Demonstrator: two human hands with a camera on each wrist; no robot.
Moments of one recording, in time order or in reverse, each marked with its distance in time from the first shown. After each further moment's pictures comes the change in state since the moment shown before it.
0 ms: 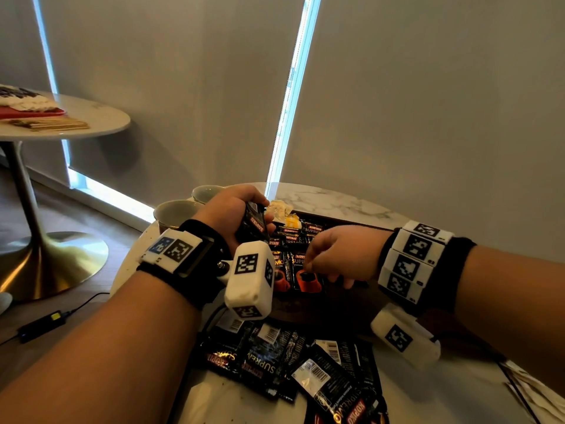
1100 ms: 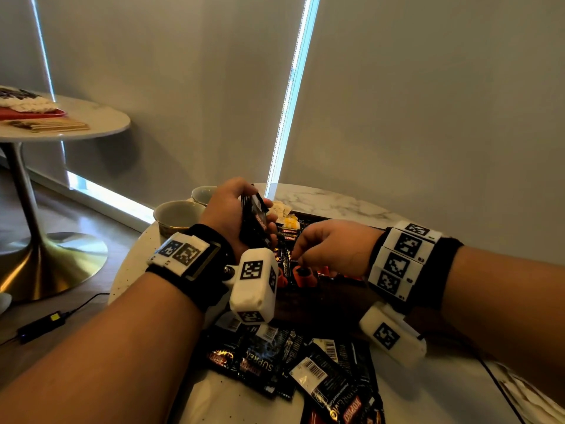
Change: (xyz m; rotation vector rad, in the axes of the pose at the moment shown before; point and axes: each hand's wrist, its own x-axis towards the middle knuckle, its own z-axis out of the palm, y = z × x) left_hand -0.008 -0.010 0.011 -0.179 -0.029 0.052; right_hand 0.000 -0.007 0.002 0.120 0.066 -0.118
